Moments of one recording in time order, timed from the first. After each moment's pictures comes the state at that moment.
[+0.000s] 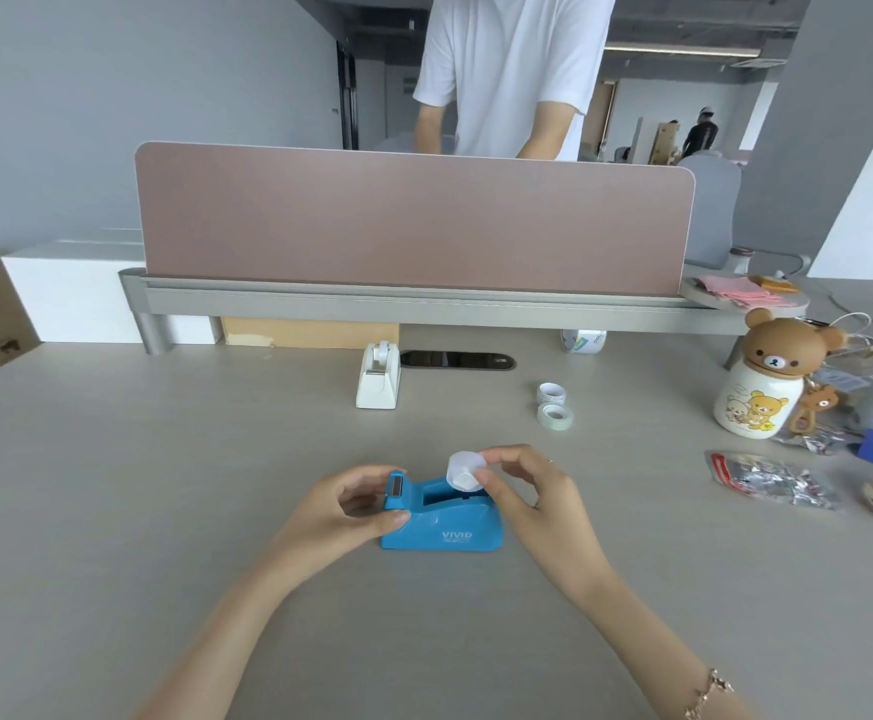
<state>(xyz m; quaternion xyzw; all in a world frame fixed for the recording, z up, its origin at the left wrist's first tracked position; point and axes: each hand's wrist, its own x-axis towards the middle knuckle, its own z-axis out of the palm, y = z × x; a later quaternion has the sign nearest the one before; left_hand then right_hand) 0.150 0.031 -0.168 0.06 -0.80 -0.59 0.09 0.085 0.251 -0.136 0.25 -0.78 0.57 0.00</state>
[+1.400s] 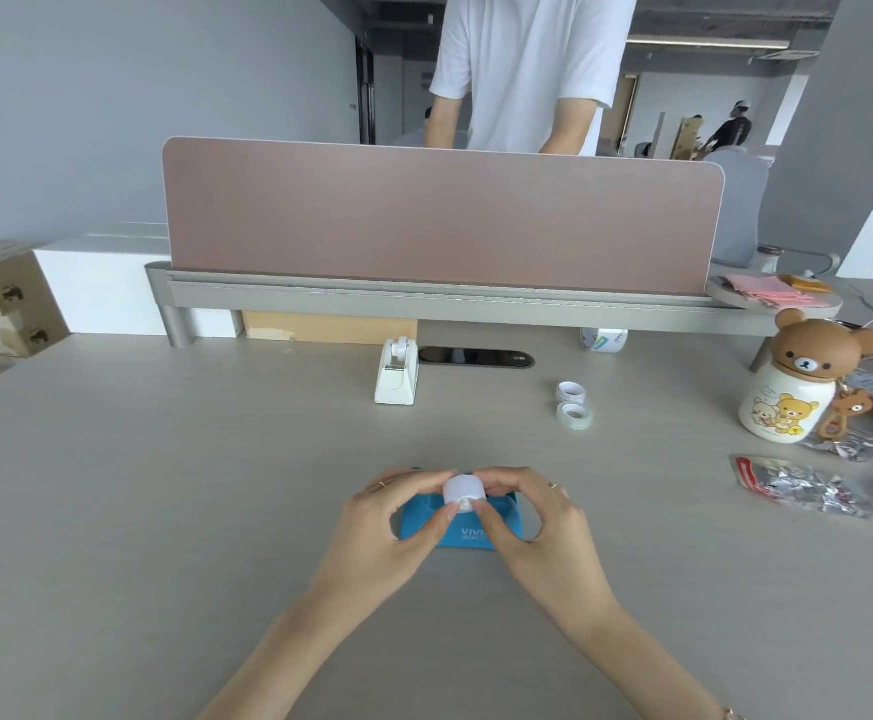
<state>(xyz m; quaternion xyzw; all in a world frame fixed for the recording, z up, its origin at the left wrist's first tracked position) 0.174 0.083 -0.152 0.01 -0.85 -0.44 0.29 0.115 0.240 -0.144 0.30 -0.80 0.50 0.09</state>
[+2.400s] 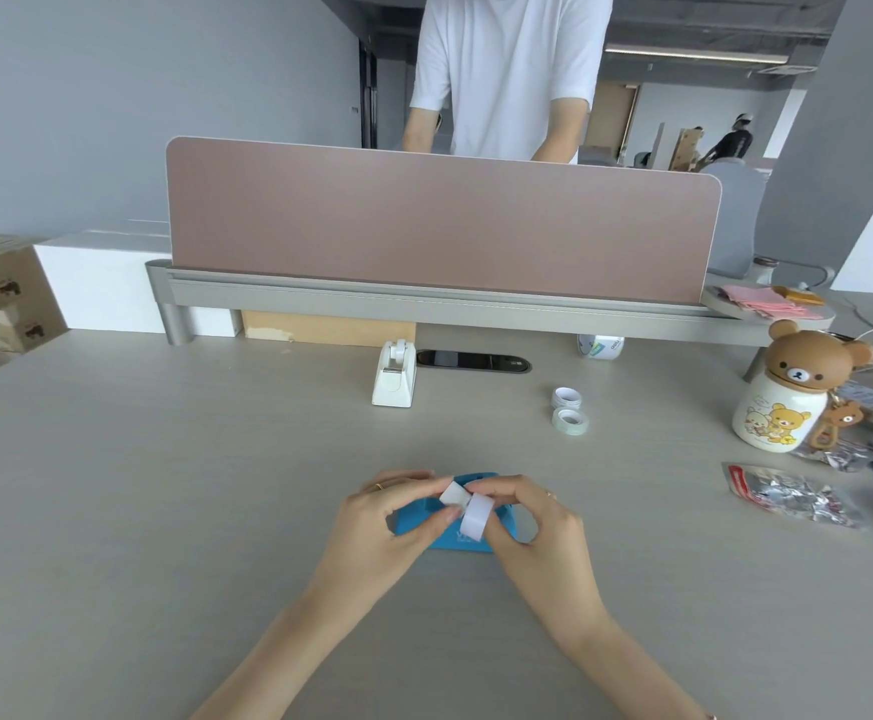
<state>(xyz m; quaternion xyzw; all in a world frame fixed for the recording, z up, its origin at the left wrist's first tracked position) 0.173 0.086 -0.150 0.05 -0.83 -0.47 0.29 0.119 0.241 -0.142 0.27 -0.80 0.54 0.06</state>
